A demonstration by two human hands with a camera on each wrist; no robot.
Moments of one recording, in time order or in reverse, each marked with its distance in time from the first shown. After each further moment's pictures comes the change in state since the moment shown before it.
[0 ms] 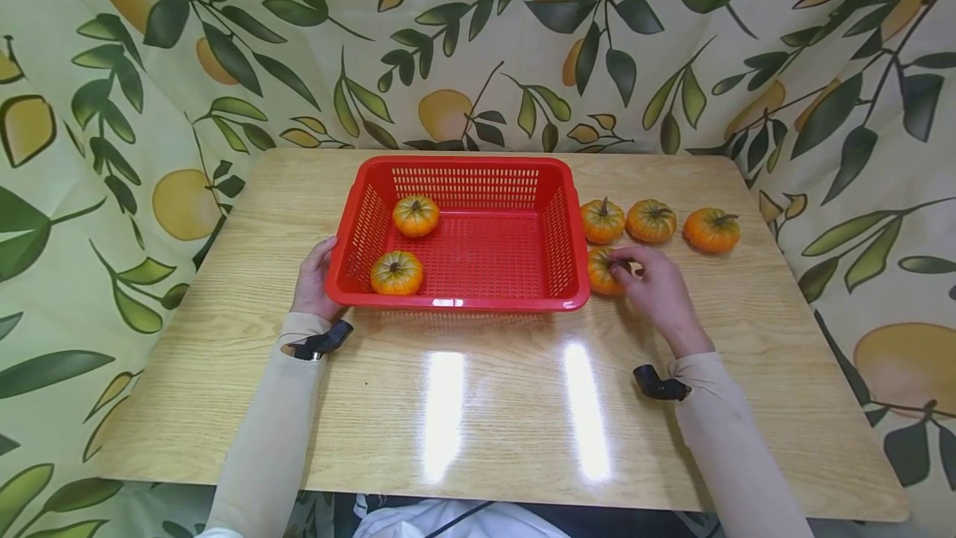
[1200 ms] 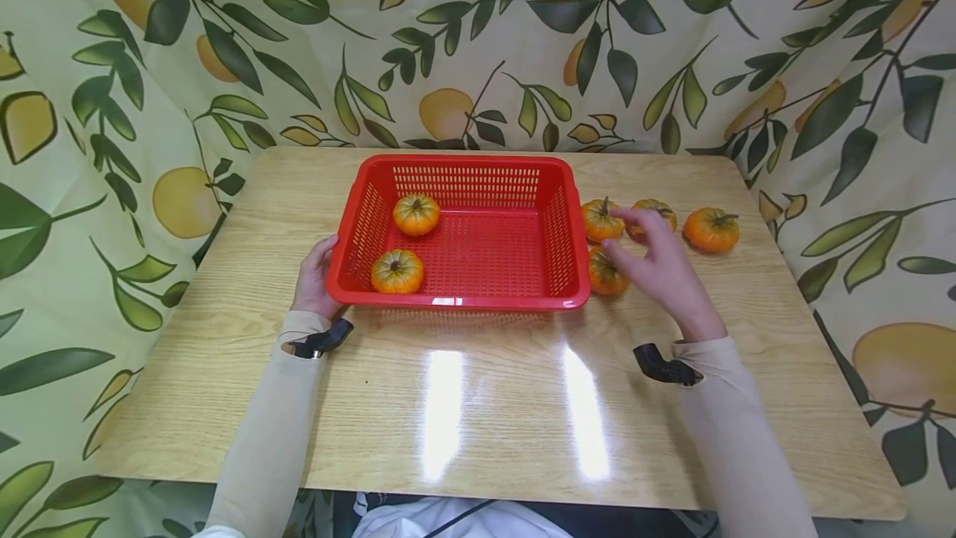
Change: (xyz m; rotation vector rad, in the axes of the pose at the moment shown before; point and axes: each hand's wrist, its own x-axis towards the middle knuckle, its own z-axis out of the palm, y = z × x) left_hand 0.001 0.001 -0.002 0.006 0.008 -0.010; right_hand 0.007 -0.044 -0.030 0.108 0.006 -0.028
